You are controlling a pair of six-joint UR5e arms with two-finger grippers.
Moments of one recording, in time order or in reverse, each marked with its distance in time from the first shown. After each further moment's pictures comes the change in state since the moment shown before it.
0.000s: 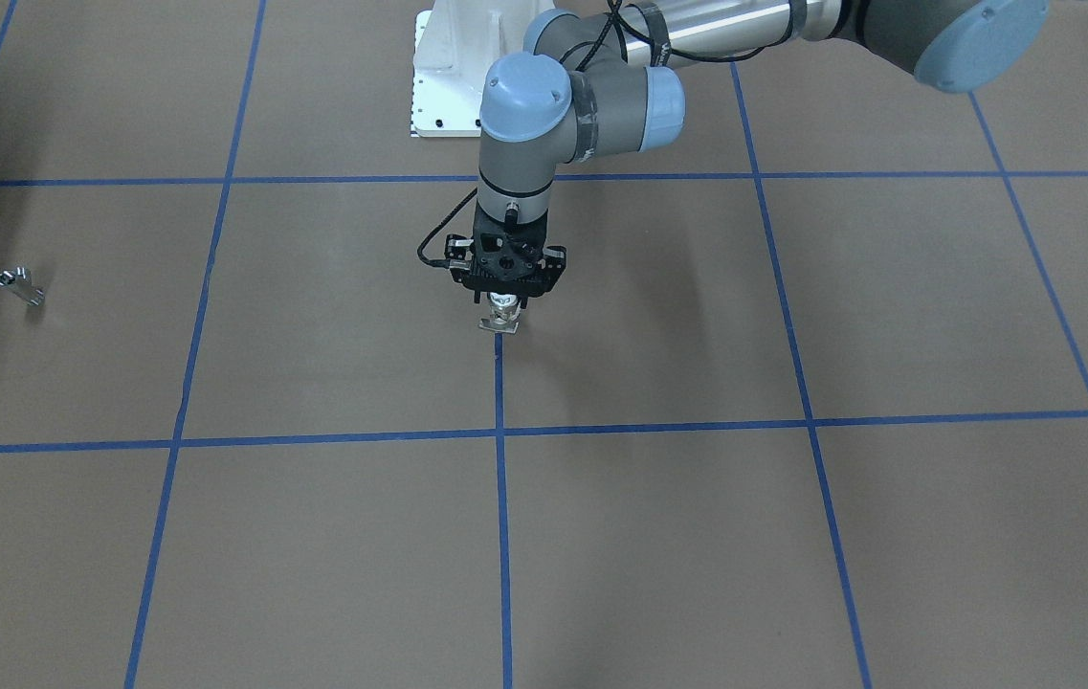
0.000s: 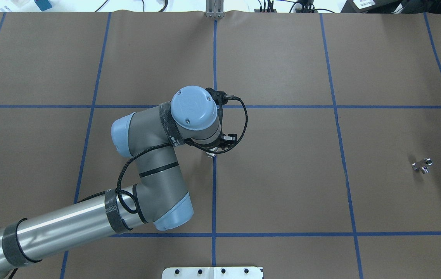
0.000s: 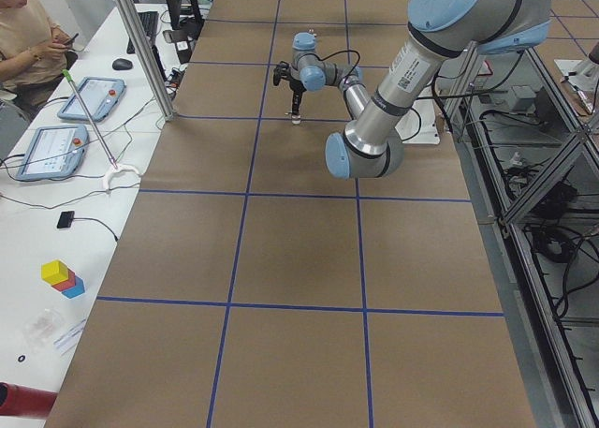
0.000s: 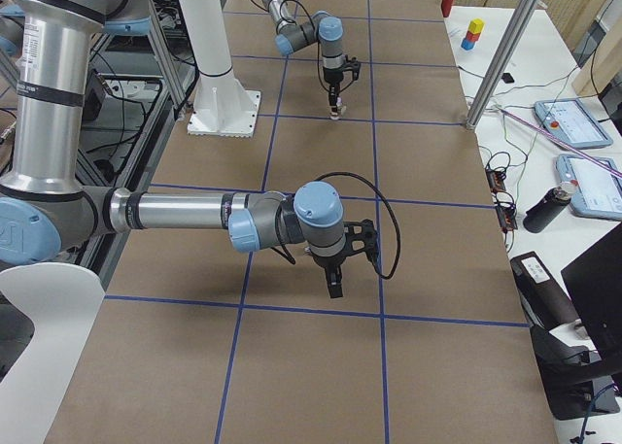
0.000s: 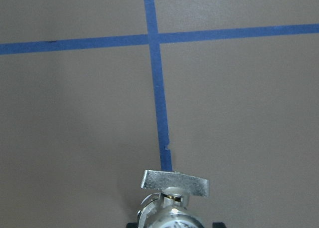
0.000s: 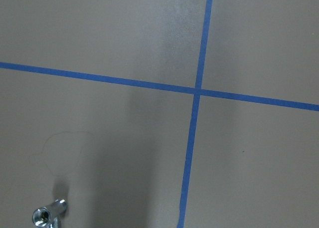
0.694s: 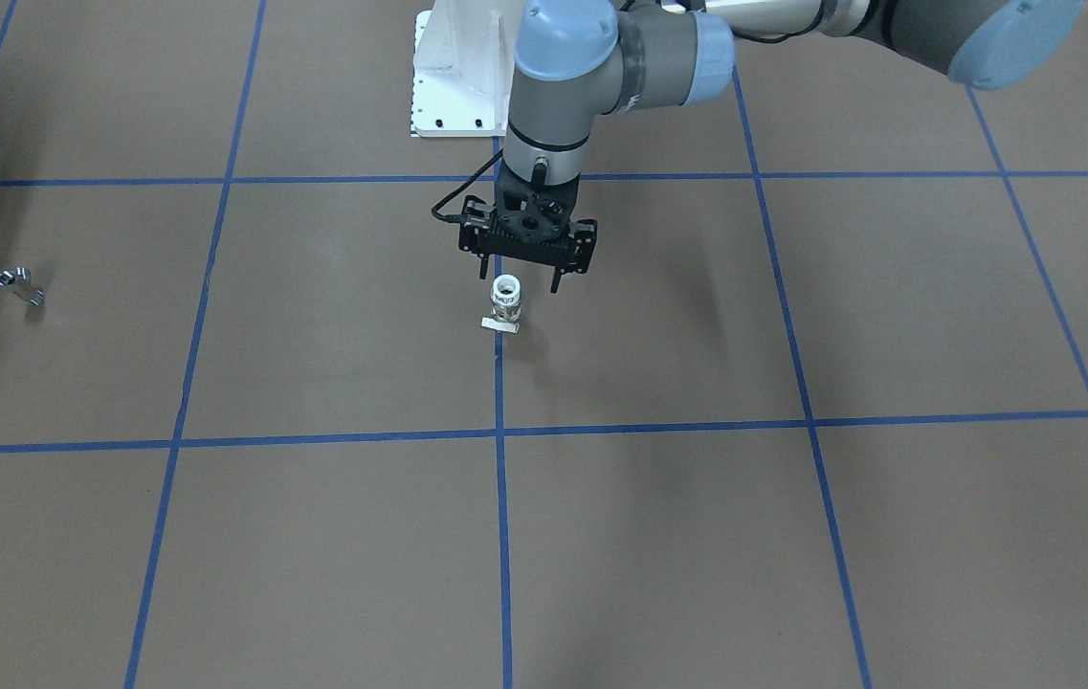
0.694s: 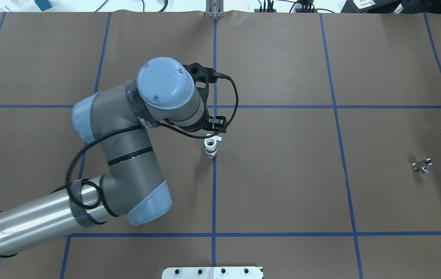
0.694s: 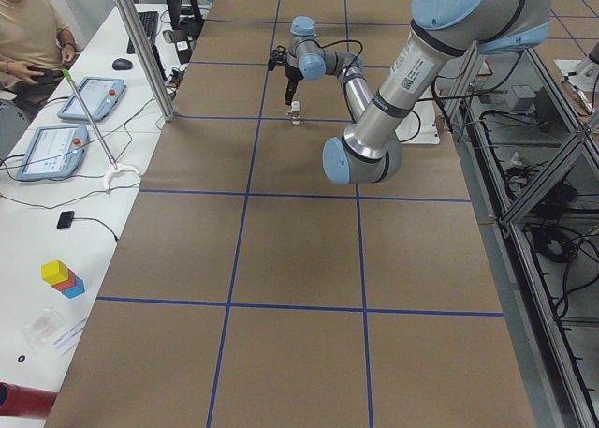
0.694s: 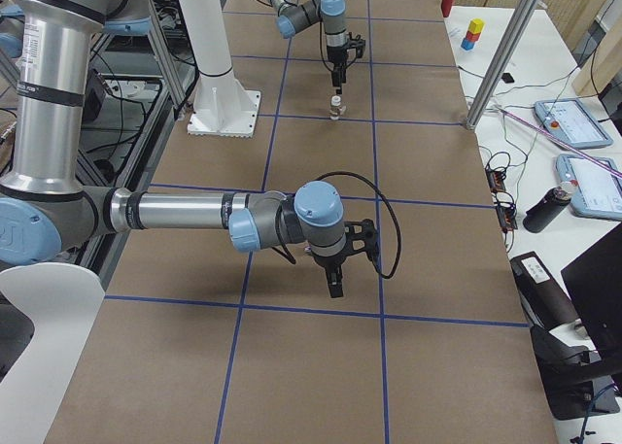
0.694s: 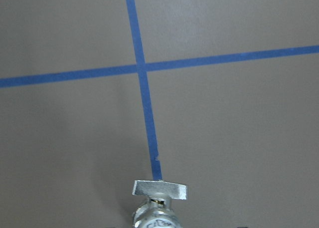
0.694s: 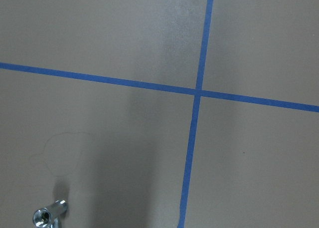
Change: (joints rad) left arm -0.082 0.071 -0.260 0.157 -0.007 0.158; right arm 0.000 0.002 0.000 0.001 0.001 -0.001
